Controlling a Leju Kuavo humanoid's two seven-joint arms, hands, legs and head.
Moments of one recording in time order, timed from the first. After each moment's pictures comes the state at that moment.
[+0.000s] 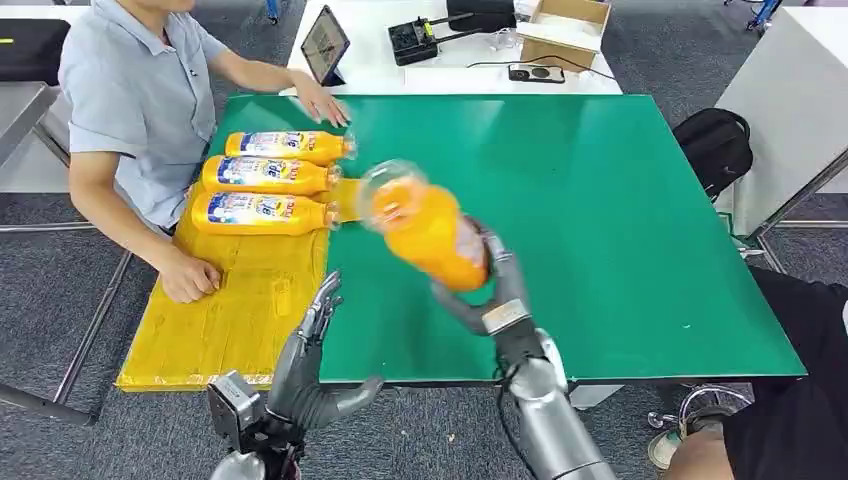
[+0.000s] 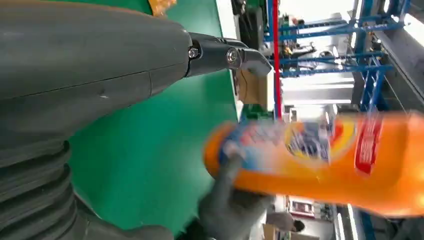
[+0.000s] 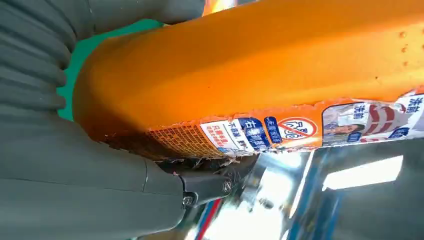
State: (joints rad) left arm 0.07 -0.15 -0.43 -1.54 -0.06 -0.06 -0.59; right arm -0.26 0.19 0.24 -1.18 0.25 -0.13 -0.65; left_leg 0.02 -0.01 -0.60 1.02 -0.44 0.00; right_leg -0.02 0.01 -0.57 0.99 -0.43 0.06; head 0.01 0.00
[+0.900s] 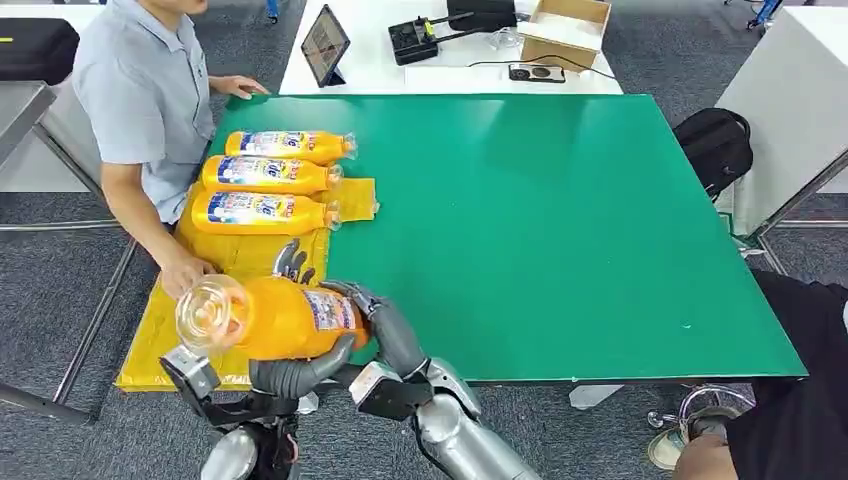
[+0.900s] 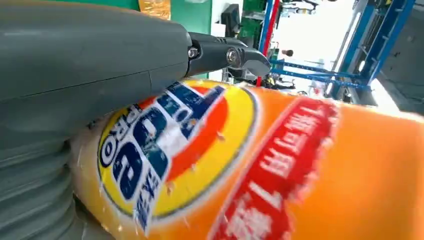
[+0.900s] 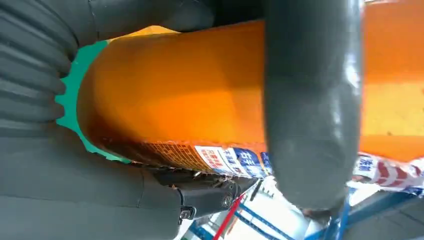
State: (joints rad) left arm 0.04 -0.18 -0.41 -1.58 0.19 -0.01 -0.58; right arm -0.30 0.29 0.57 -0.91 0.31 -0.18 -0.65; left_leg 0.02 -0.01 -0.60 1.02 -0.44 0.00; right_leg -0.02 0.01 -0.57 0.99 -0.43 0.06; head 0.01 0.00
